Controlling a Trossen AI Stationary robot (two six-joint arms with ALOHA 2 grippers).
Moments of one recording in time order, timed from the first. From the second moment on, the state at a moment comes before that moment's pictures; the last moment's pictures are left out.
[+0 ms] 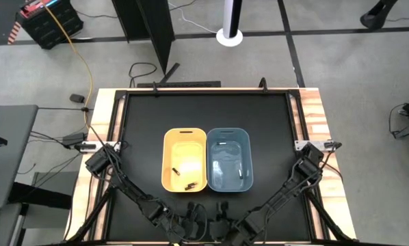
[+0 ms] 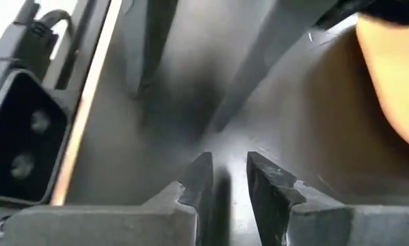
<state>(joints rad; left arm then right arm) -0.72 2.08 1.21 0.23 -0.41 -0.13 0.75 2.24 1.56 -0.29 0.62 0.45</state>
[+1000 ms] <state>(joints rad) -1.16 1.69 1.21 -1.08 -0.32 -1.51 0.74 2.24 1.59 -0.29 0.62 0.43</state>
